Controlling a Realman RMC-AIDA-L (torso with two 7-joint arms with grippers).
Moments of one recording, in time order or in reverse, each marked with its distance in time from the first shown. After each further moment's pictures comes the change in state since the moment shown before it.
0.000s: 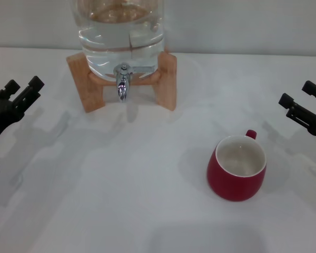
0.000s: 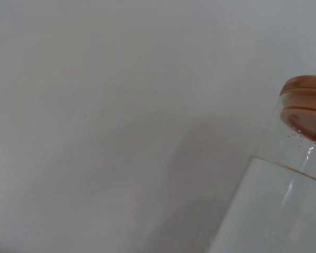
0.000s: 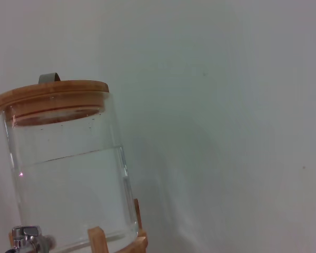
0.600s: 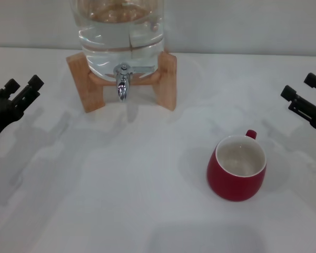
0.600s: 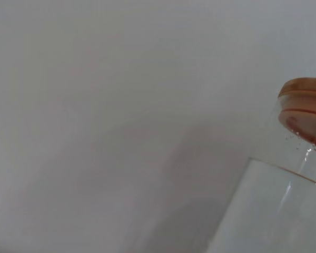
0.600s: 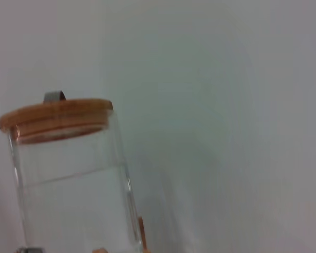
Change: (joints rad) left arm 0.000 0.001 0.001 0.003 0.000 -0.007 -0.010; right arm 0.005 0.000 0.000 -0.004 0.025 0.035 0.009
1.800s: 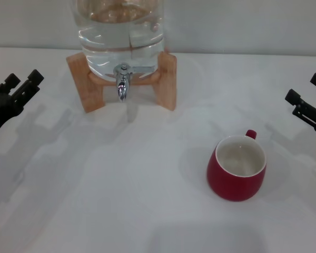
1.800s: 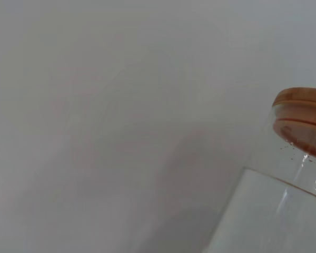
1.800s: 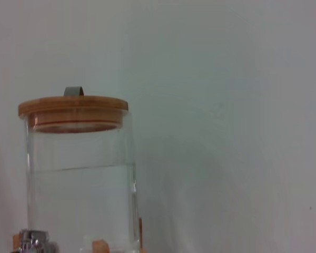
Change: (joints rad) left arm -0.011 0.002 -0.002 0.006 -0.002 -0.008 -0.017; right arm -0.022 -0.005 -0.012 0.000 0.016 0.032 -0.135
